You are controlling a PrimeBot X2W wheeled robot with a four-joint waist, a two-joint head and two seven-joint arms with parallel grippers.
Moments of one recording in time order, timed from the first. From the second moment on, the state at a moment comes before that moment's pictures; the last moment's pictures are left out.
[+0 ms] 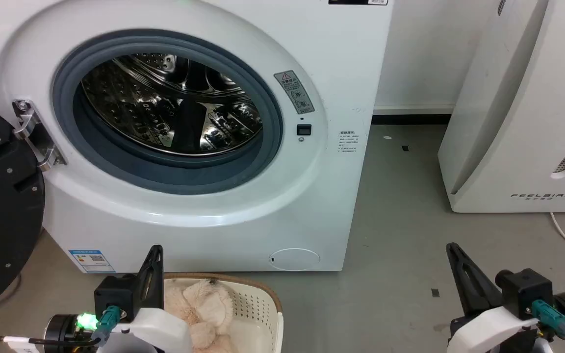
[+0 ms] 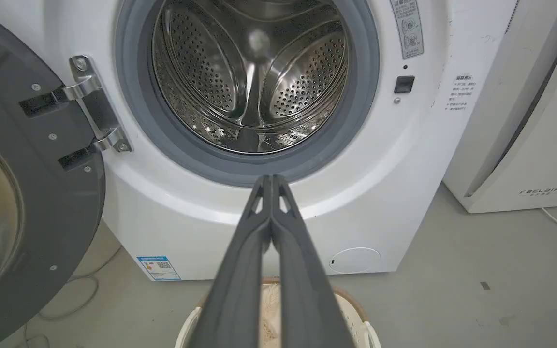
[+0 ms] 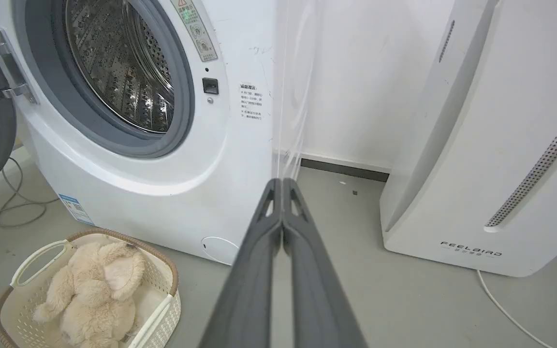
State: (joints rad) left arm 0.01 0.05 0.00 0.00 0.00 0.00 0.00; right arm 0.01 -0.05 0.00 0.00 0.01 0.13 0.00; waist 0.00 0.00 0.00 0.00
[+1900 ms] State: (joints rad) left arm -0.21 0.06 -0.07 0.38 -0.03 0.01 -0.07; right arm -0.04 -0.05 -0.03 -0.04 0.10 0.13 -0.07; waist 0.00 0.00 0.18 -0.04
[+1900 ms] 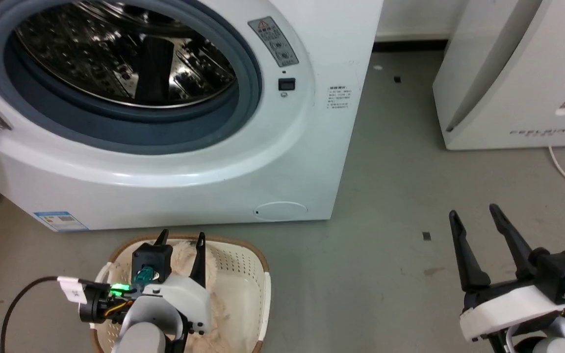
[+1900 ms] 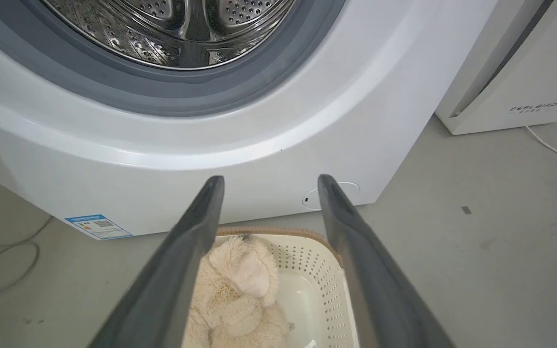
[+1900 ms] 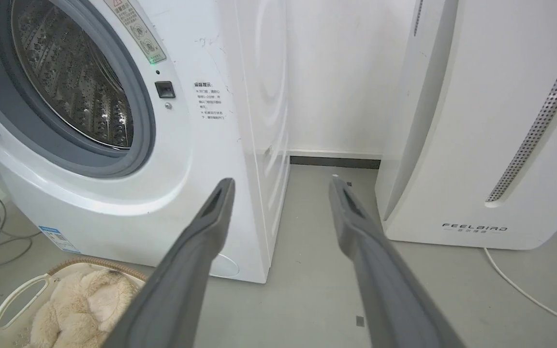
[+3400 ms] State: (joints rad) left arm -0.58 0.23 -0.14 0.85 -0.13 0.06 0.01; right arm -0.19 -0.05 -0.07 -0.13 0.20 0.13 -0.17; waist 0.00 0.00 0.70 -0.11
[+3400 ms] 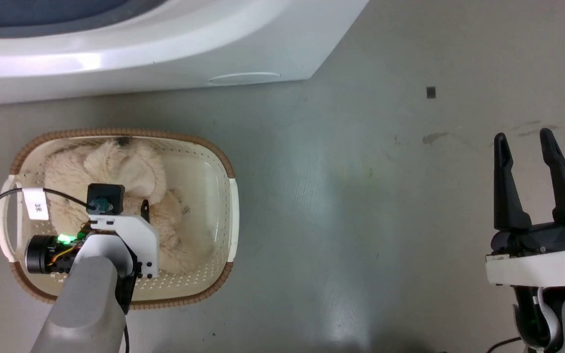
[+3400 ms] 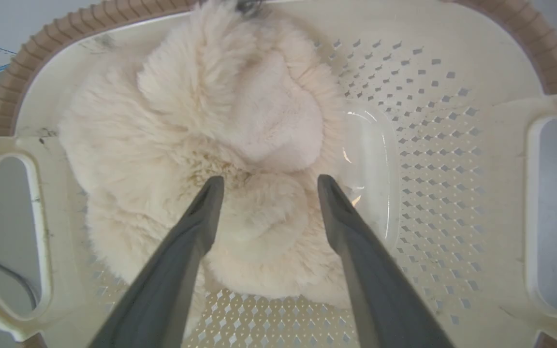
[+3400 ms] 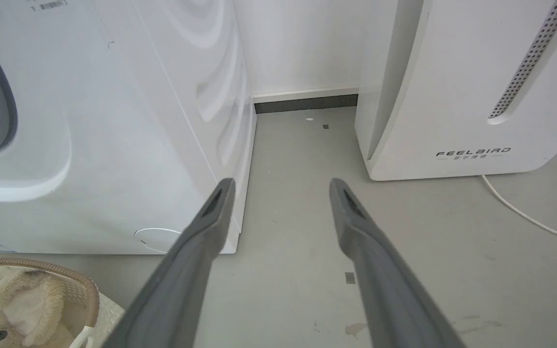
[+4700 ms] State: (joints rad) left arm -0.88 0.25 -0.23 1.23 -0.25 0.07 -0.04; right arm -0.28 -0.05 -0.09 -0.16 0.27 0.13 -0.25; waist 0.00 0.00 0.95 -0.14
